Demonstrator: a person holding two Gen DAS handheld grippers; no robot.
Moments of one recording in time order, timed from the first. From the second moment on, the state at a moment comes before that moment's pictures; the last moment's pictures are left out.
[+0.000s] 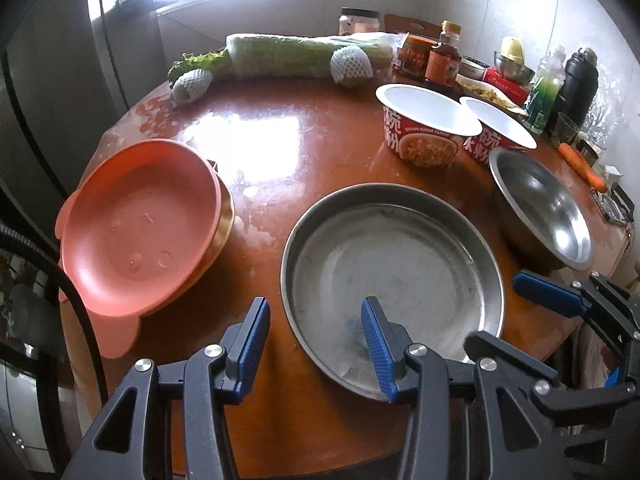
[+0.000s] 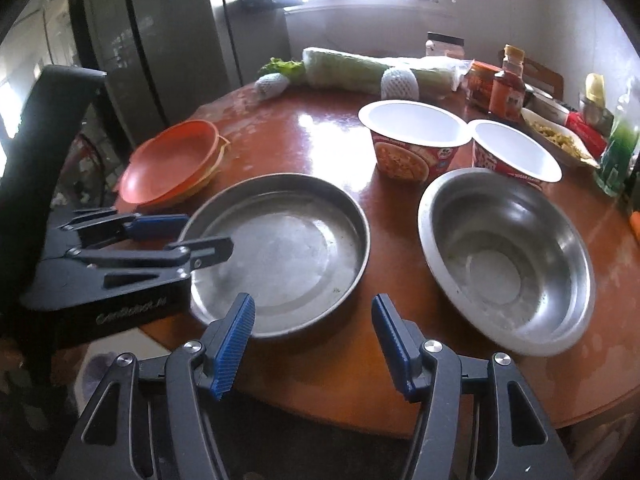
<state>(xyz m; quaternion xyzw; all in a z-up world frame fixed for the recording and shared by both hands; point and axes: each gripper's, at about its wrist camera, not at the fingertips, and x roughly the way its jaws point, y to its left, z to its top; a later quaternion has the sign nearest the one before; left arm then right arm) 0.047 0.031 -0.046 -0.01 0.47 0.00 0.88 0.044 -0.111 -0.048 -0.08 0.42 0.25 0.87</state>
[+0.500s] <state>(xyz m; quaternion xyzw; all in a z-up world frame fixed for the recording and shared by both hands) 0.043 0.028 -0.045 0.00 0.44 0.02 0.90 0.057 -0.100 -0.063 -0.09 0.40 0.24 0.88</state>
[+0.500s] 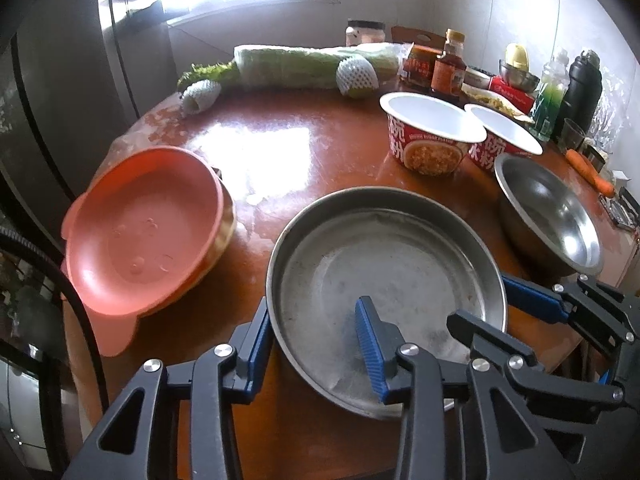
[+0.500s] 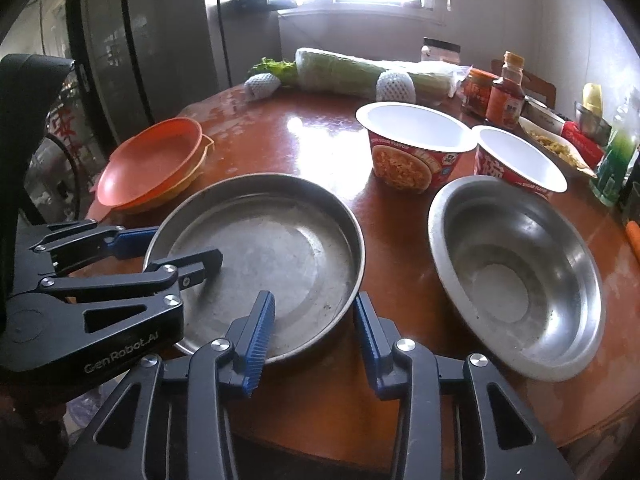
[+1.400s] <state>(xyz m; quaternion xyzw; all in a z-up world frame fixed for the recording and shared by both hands) 0.022 0.084 0.023 -0.04 0.37 0.07 0.93 0.045 -0.050 0.006 -0.12 0.32 0.28 0.90</state>
